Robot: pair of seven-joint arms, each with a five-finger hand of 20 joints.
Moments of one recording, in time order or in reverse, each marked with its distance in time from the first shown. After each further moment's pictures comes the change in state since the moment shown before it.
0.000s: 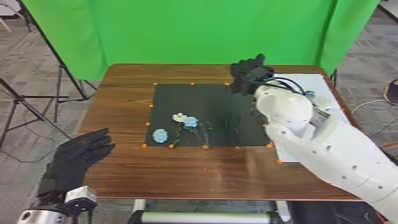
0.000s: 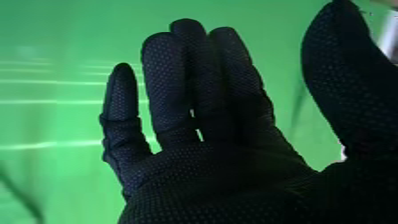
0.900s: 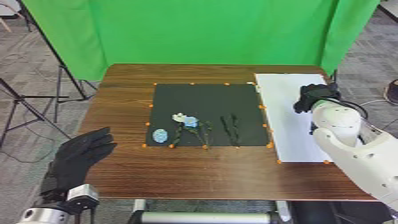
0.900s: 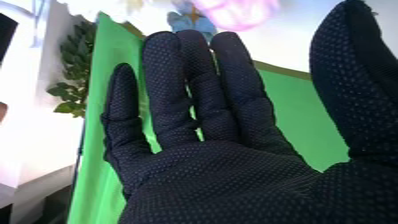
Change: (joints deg) left arm -1.7 -1.4 0.6 0.1 0.4 -0.7 -1.4; right arm -12.8 8.8 13.9 8.4 1.6 -5.9 7.3
